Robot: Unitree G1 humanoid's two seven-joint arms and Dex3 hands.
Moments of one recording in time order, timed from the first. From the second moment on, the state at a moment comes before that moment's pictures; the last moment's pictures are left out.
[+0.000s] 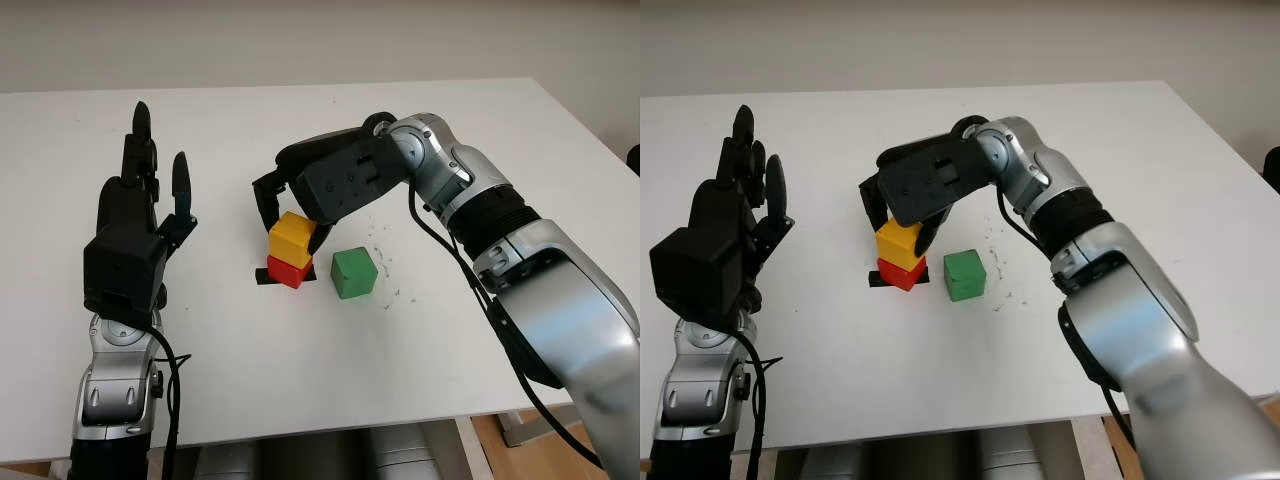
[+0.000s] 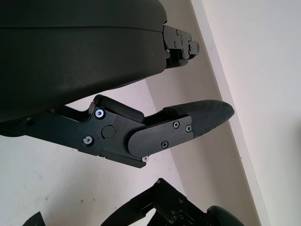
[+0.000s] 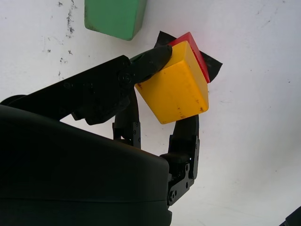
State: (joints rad) left arm -0.22 0.17 0.16 -0.21 0.17 0.18 0.11; right arm -1.26 -0.28 0.48 0.93 -0.51 -0.40 0.76
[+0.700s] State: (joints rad) left arm -0.22 0.16 0.16 -0.21 0.18 0.18 0.11; right arm -1.26 -0.28 0.48 0.93 -0.52 -0.38 0.71
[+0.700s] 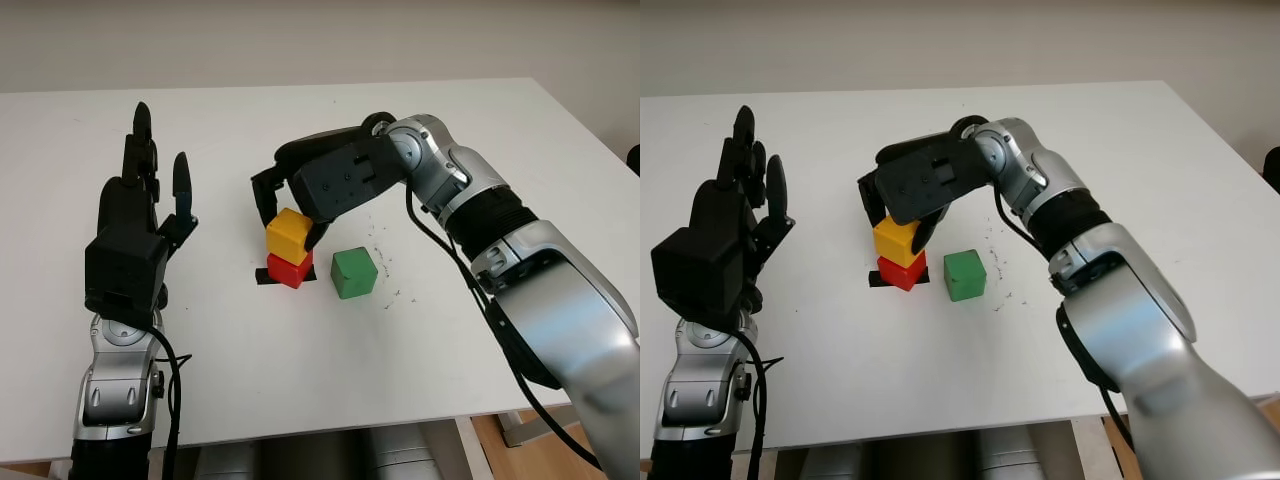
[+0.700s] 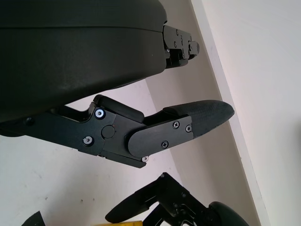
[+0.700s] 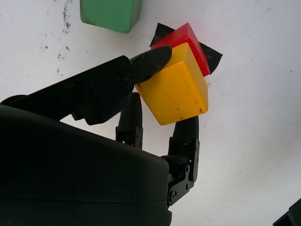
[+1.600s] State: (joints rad) left arm -0.22 0.16 0.15 -0.21 0.17 0.17 0.11; right arm -1.27 -0.28 0.49 0.95 -0.53 -0.40 0.81
